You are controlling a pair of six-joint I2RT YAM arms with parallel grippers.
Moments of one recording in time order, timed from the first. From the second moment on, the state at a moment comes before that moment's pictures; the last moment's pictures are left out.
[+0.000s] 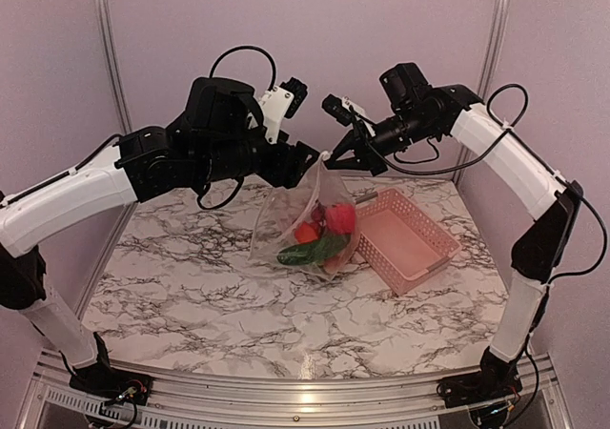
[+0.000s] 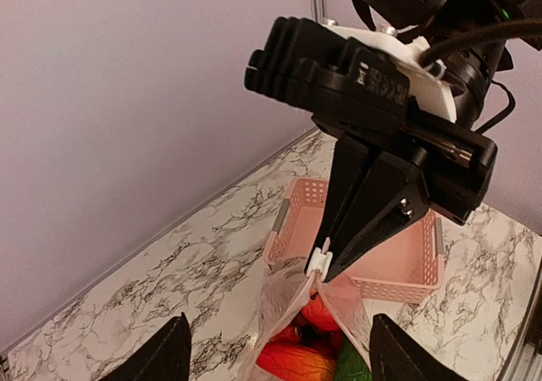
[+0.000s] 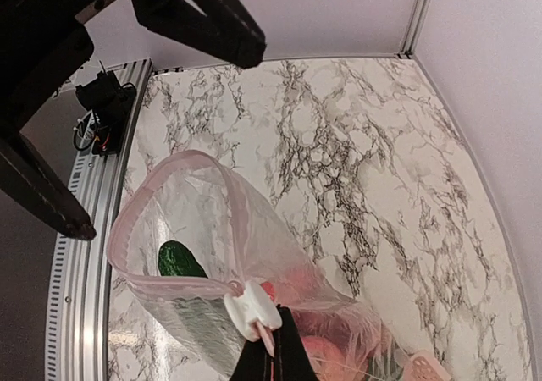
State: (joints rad) left arm -1.06 1.60 1.70 -0.44 -0.34 0.02; right arm 0.58 1.84 2.10 -1.06 -0.78 -0.59
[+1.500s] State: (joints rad) left arm -0.92 1.77 1.81 -0.37 0.09 0.06; right arm 0.59 1.81 2.06 -1.09 -0.67 -0.52
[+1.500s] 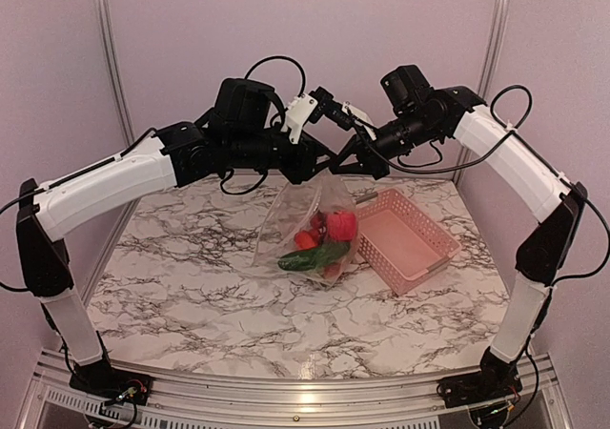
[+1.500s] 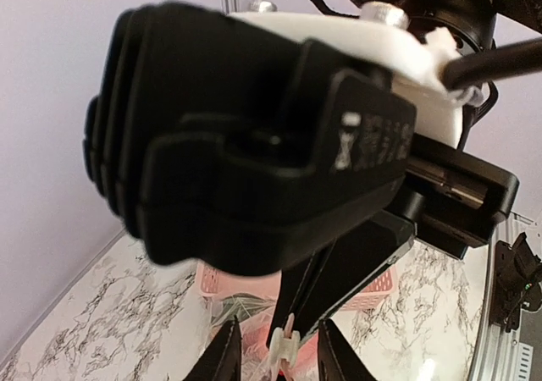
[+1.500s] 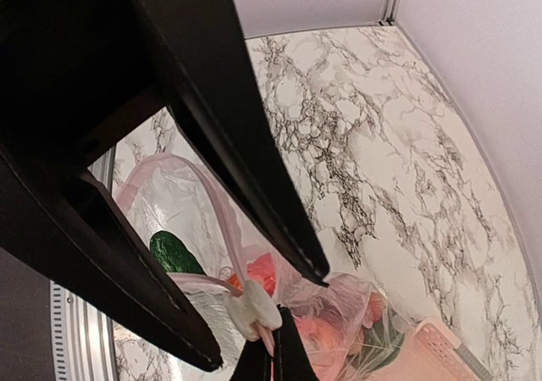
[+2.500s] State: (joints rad) left arm -0.91 1.76 1.72 -0.29 0.13 0.07; right arm 0.52 1.81 2.06 -1.11 -0.76 -0.54
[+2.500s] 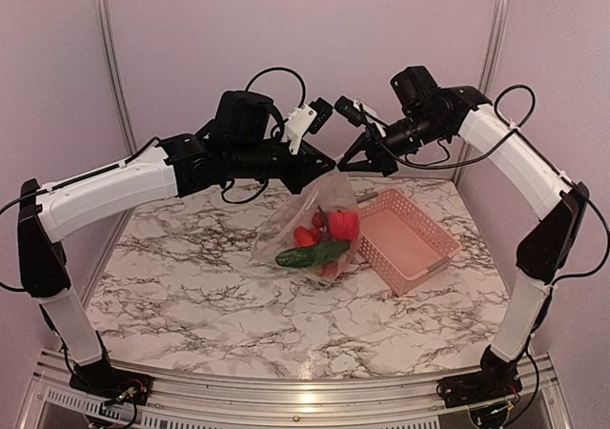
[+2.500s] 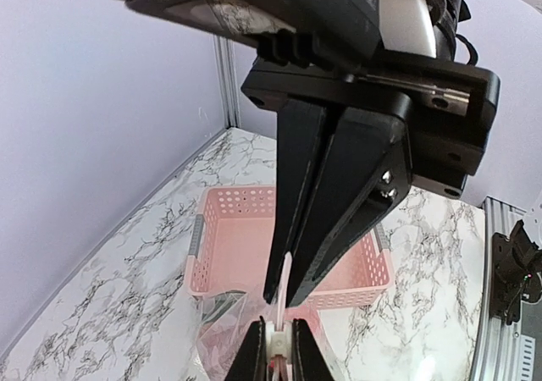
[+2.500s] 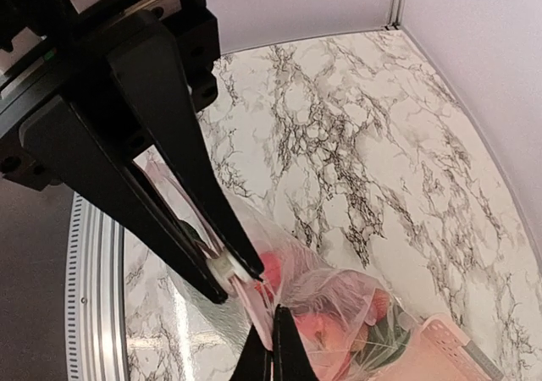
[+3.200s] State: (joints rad) left arm -0.88 1.47 1.29 -0.21 0.07 0.02; right arm 0.39 1.81 2.04 -1.10 -0.85 -0.55
